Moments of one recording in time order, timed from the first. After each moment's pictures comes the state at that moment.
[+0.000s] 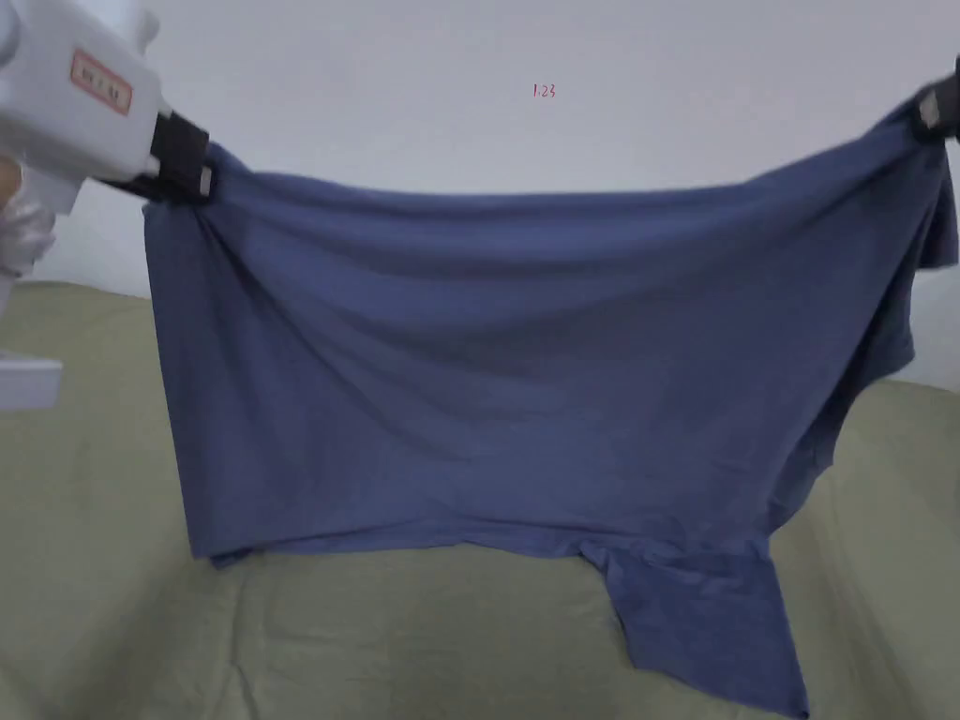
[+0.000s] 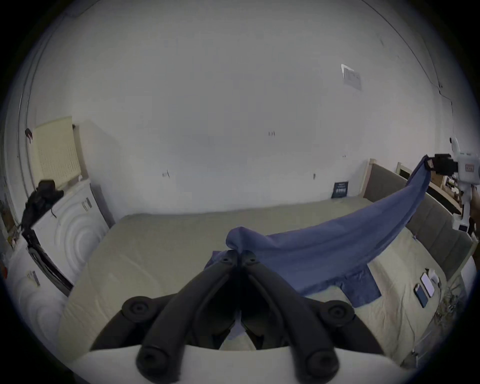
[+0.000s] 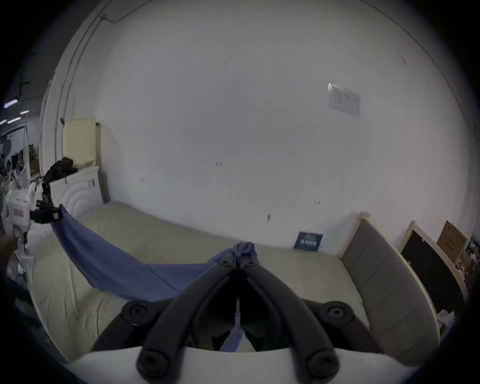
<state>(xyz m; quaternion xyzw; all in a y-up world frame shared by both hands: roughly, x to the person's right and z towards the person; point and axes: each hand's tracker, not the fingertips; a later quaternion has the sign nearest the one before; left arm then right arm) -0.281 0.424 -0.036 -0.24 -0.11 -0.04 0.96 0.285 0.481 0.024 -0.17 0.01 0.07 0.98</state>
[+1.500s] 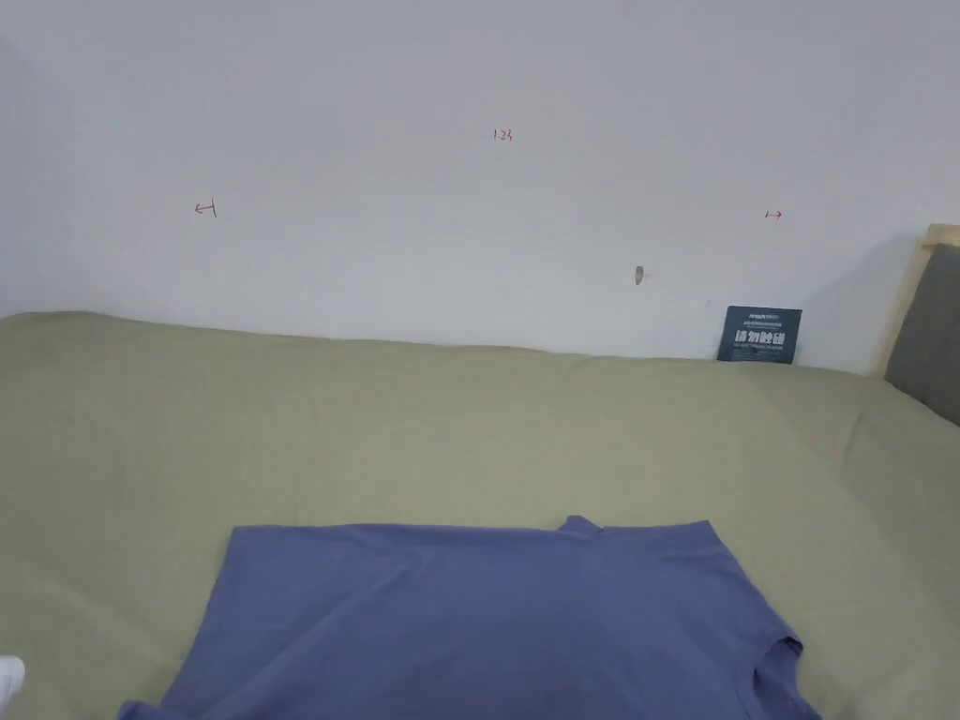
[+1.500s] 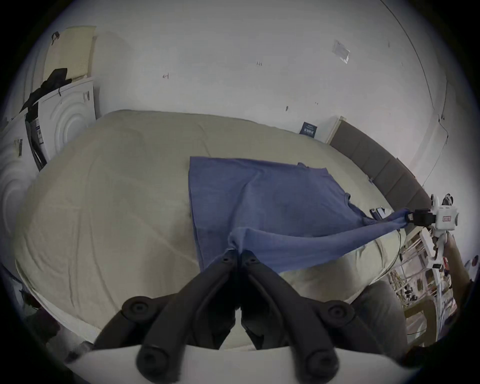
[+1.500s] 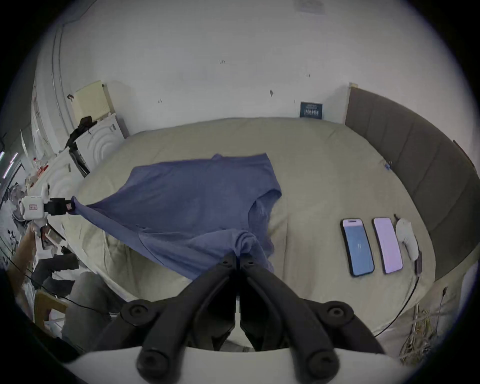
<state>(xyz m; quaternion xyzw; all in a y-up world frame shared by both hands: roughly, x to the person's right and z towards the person) -0.348 0.215 0.299 -0.38 -0.17 0.05 0.91 0.282 0.234 0.400 -0.38 0.03 -0.04 0.92</state>
